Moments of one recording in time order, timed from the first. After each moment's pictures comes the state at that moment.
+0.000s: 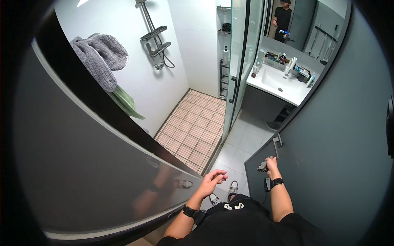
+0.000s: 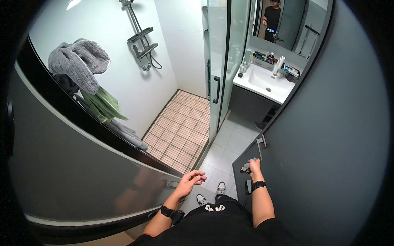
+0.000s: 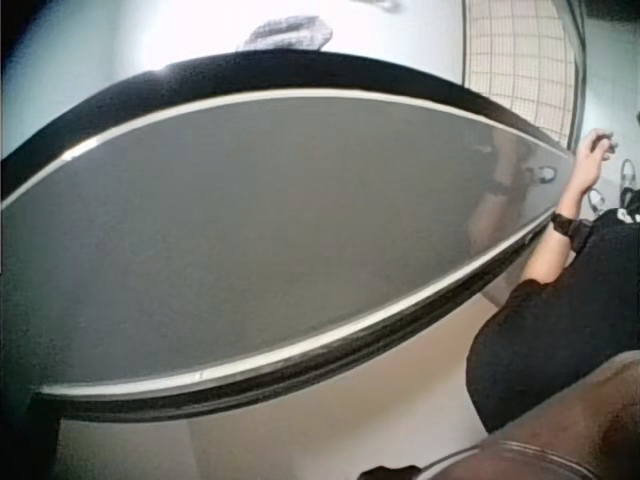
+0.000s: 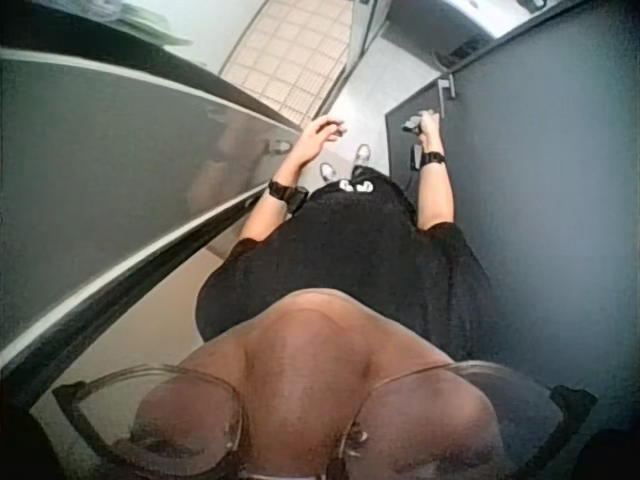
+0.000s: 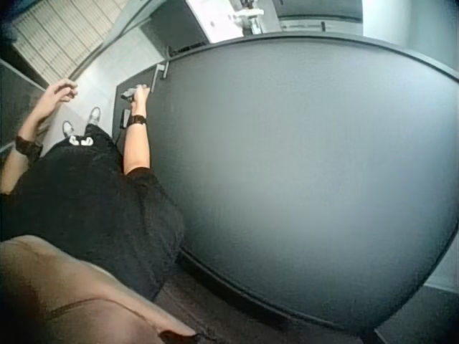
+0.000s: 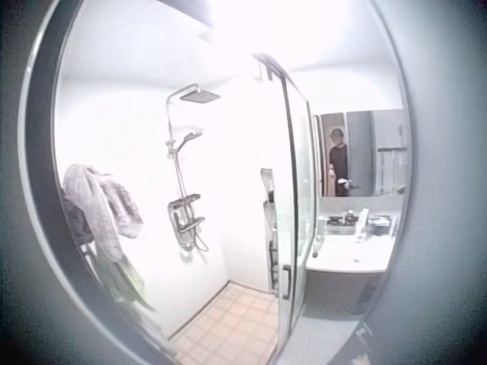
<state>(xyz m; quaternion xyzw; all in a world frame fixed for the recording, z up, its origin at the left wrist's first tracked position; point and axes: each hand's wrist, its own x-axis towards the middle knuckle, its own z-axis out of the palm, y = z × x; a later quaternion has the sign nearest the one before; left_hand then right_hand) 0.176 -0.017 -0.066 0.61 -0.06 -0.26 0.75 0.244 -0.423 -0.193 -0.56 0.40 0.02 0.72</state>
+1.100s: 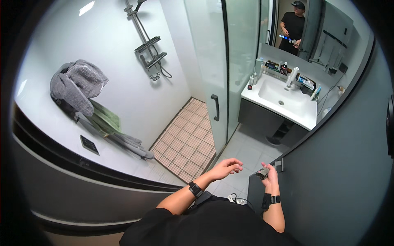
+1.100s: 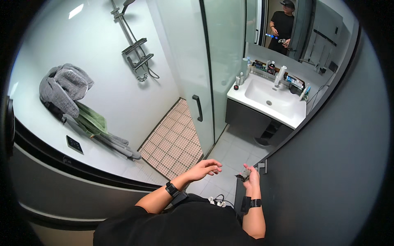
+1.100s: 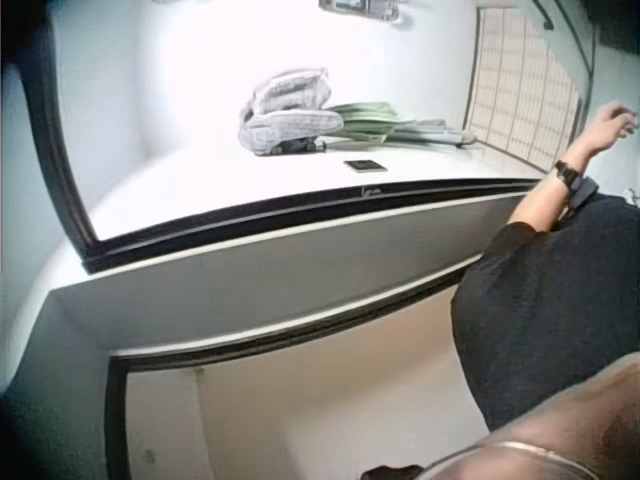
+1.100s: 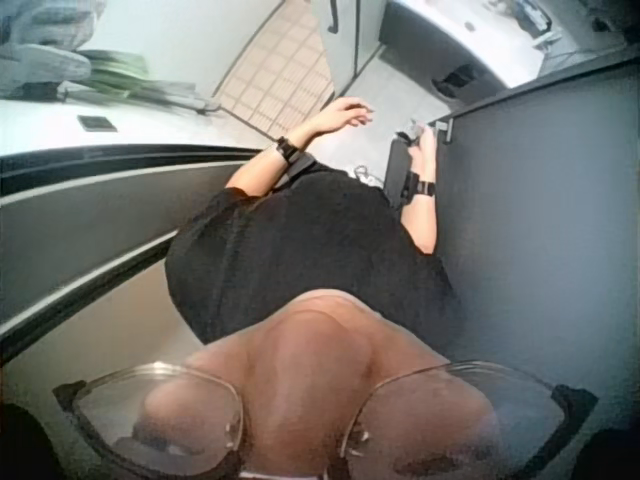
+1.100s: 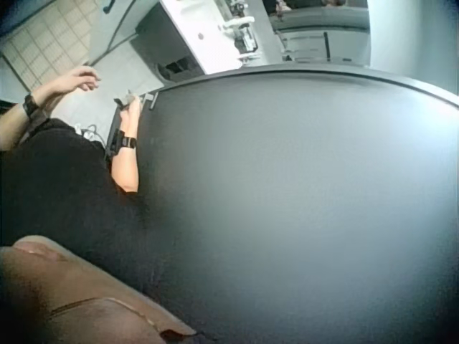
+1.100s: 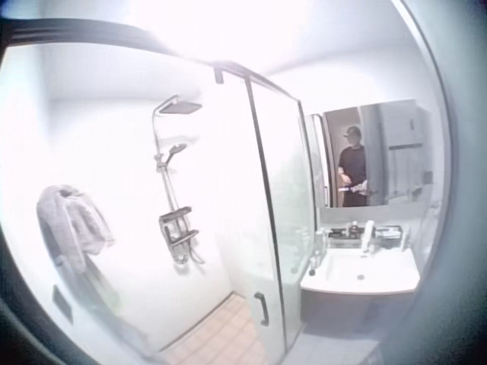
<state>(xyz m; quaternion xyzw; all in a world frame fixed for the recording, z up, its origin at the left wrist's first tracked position) 0.364 -0.229 -0.050 0.63 -0.14 -0.38 0.66 0.310 -0.541 -0.164 -0.30 0.38 0.01 0.88</state>
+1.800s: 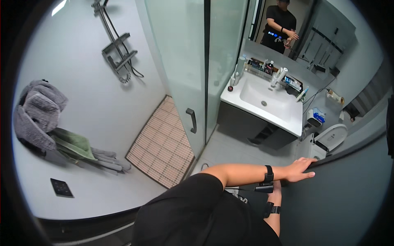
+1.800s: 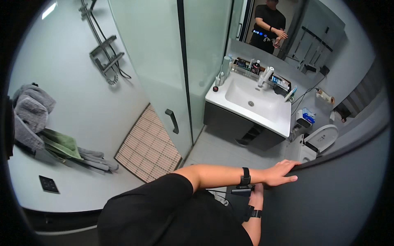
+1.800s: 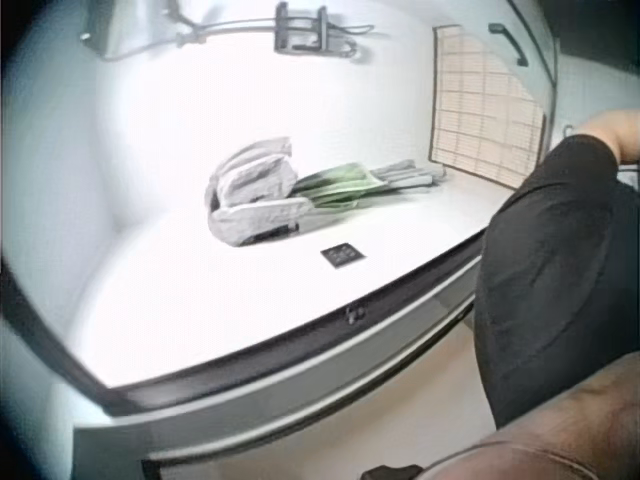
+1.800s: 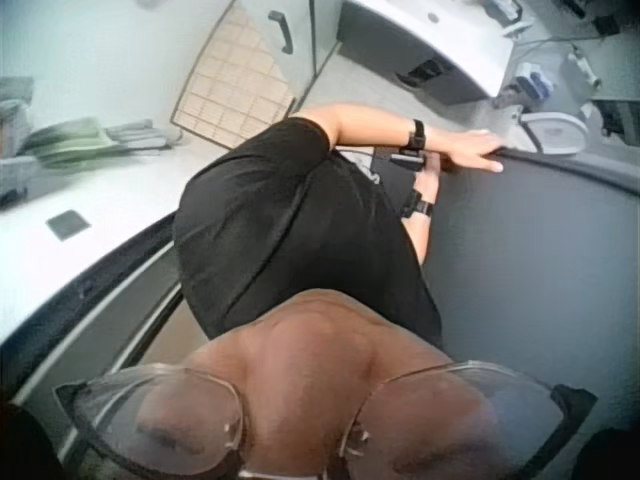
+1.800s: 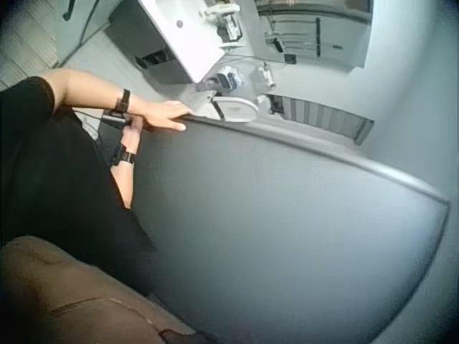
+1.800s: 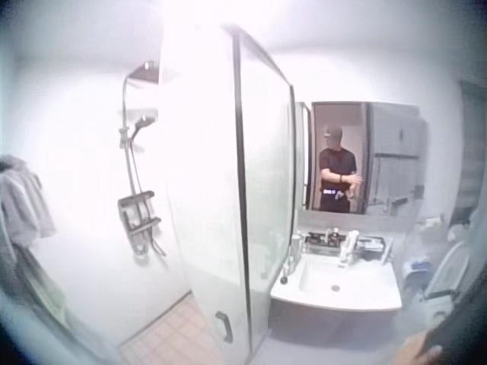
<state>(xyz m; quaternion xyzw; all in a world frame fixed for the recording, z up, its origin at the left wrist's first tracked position) 0.436 -0.583 0.053 0.56 -0.57 -0.24 0.55 0.305 -0.671 -0.205 -0.31 0.40 -0.15 0.85</state>
